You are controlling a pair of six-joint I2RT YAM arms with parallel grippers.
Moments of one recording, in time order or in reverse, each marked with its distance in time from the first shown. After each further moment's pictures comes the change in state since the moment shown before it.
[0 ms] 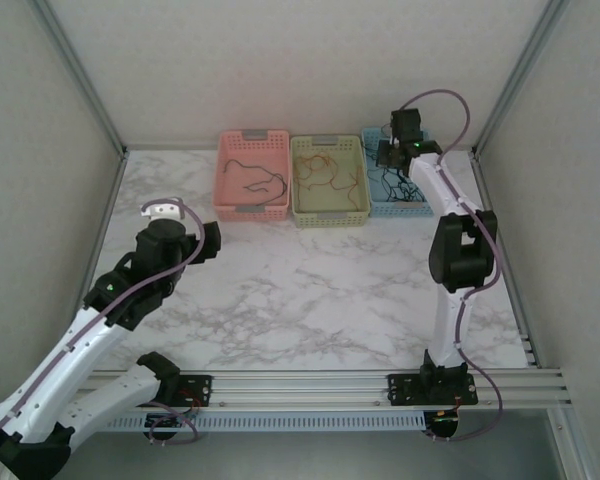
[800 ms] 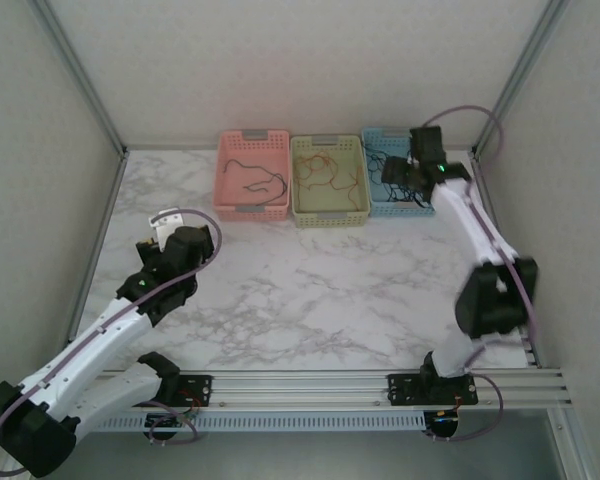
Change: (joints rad) left arm 0.020 0.076 -0.239 0.240 -0.321 0.002; right arm 0.003 -0.512 -0.442 -0.038 0.014 0.088
